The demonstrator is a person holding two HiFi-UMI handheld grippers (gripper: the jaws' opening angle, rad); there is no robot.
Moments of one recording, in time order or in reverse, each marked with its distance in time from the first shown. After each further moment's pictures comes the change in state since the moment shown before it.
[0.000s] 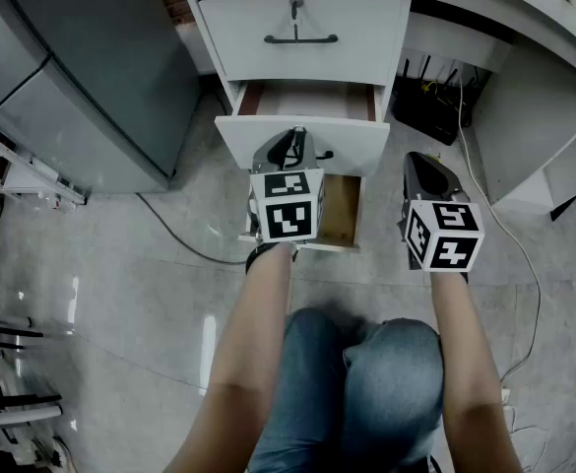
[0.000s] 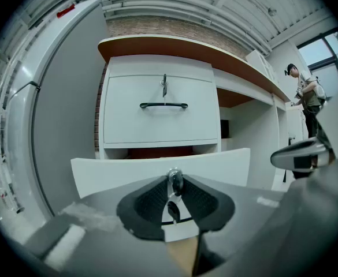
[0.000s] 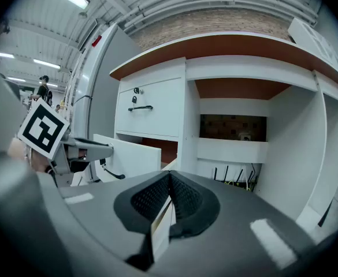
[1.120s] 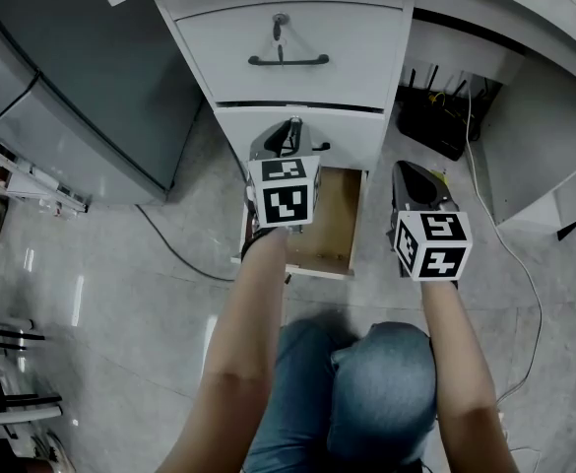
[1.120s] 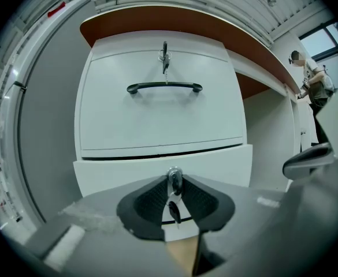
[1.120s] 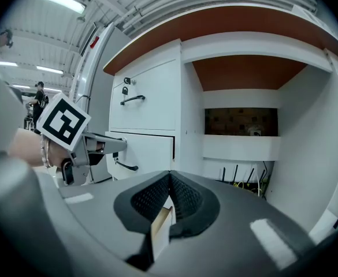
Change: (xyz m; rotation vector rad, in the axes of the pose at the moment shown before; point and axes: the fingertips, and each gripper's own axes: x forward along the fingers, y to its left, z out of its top) left arm 0.075 0.013 0.019 0.025 0.017 0.040; right arm 0.056 -0.014 -0.006 0.016 0.003 0.071
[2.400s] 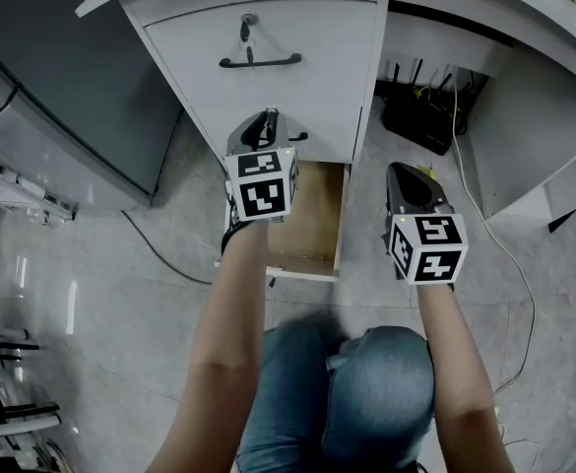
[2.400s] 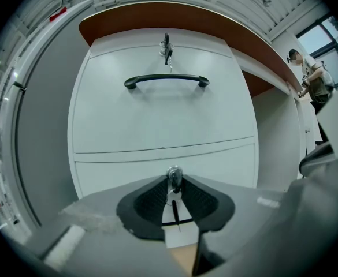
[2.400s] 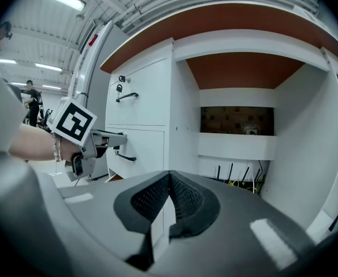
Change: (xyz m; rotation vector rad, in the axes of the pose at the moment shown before) left arm 0.022 0.008 0.008 0.009 -0.058 0.026; right arm -0.007 -0.023 -0.010 -0.011 0.016 -0.016
